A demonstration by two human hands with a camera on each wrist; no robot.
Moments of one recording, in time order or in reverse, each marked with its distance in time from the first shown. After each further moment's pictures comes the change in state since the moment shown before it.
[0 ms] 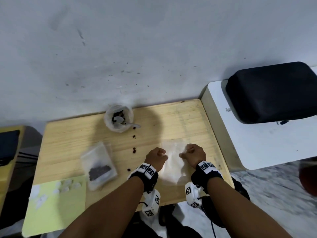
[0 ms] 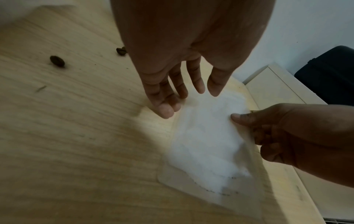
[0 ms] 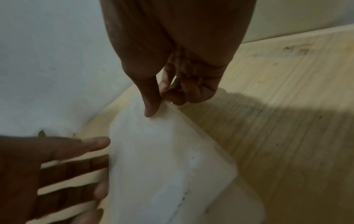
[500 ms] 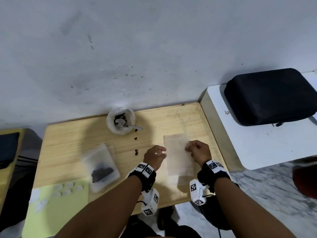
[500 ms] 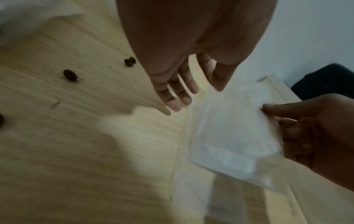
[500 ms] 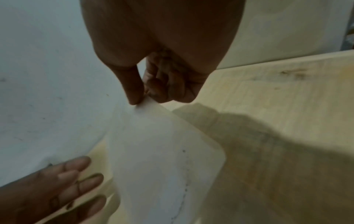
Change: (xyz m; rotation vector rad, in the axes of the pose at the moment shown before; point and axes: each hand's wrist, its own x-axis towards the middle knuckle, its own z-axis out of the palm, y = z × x) left_hand -0.003 0.000 -0.023 -0.095 0.015 0.153; right_hand -0.016 -0.022 -0.014 0.273 0.031 -0.094
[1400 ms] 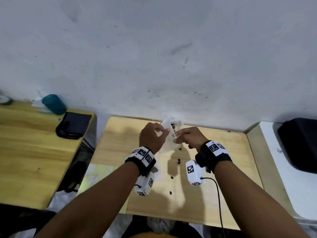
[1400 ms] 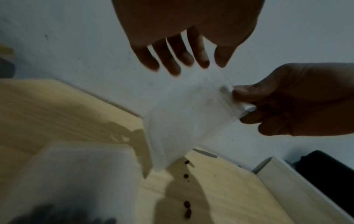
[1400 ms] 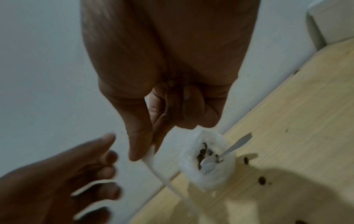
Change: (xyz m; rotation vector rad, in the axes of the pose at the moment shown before) left_hand -0.043 0.014 -0.213 0.168 0.693 0.383; right_hand -0.089 -0.170 0.175 -0.374 -0.531 -0.243
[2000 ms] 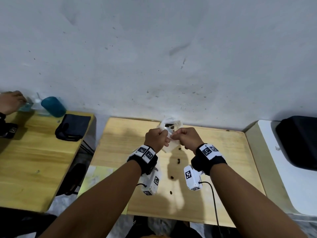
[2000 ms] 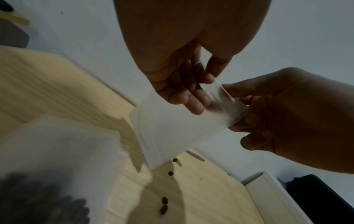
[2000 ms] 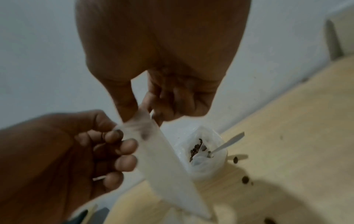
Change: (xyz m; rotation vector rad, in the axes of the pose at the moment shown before) left_hand -0.003 0.018 0.003 -0.331 -0.312 -0.340; right_hand 0.000 0.006 0.015 0.023 0.107 -0.096
